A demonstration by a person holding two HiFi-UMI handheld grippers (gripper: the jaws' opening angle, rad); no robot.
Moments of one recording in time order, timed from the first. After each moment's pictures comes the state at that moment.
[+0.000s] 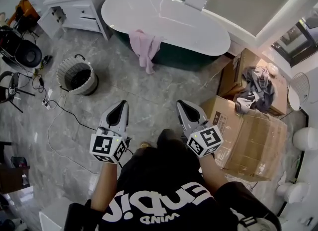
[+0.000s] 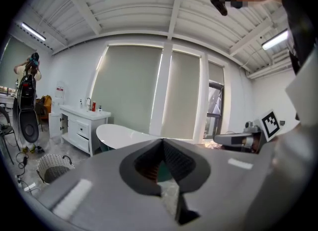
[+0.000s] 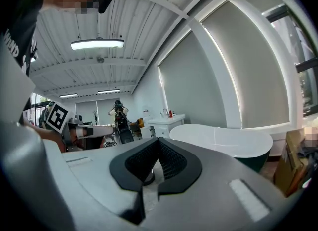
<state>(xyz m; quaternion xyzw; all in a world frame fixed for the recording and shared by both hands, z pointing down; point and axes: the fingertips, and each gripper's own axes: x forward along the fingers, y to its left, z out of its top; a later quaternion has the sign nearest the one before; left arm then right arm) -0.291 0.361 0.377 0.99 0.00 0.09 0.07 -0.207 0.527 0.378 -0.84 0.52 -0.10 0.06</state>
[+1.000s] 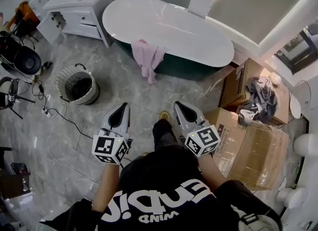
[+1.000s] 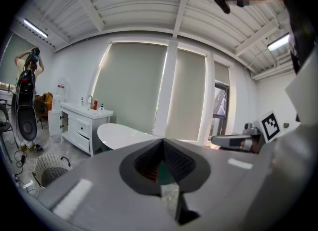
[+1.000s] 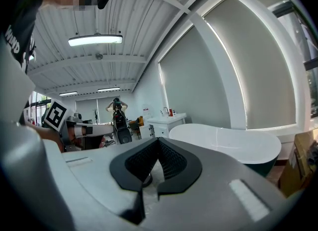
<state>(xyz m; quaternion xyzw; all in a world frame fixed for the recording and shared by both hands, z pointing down) -0.229 0.306 0.391 0.99 -0.01 0.09 0.08 -0.145 0.463 0.393 -0.84 0.53 -0.11 0.05</state>
